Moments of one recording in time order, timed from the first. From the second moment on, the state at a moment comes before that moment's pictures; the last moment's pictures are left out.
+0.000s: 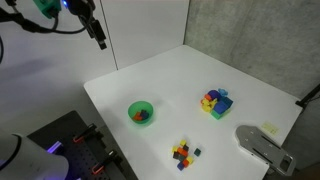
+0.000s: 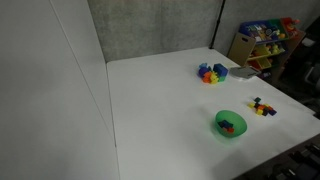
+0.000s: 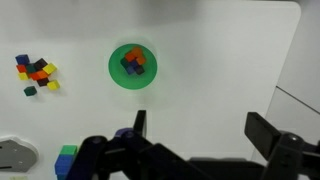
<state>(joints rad) 0.03 -0.70 0.15 -2.53 0.18 1.99 0.24</state>
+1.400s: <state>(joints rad) -0.16 0.11 -0.15 -2.54 0.01 2.62 0.06</state>
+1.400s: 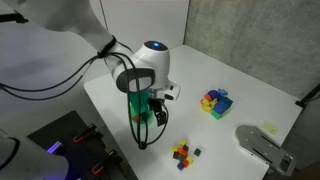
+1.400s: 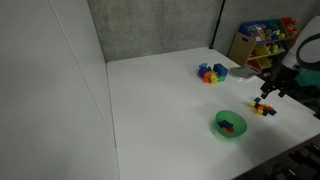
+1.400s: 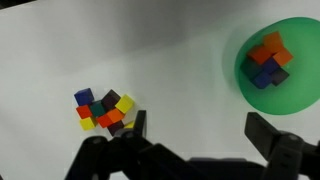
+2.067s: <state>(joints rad) -0.17 0.24 -0.18 -2.49 0.03 2.67 0.06</state>
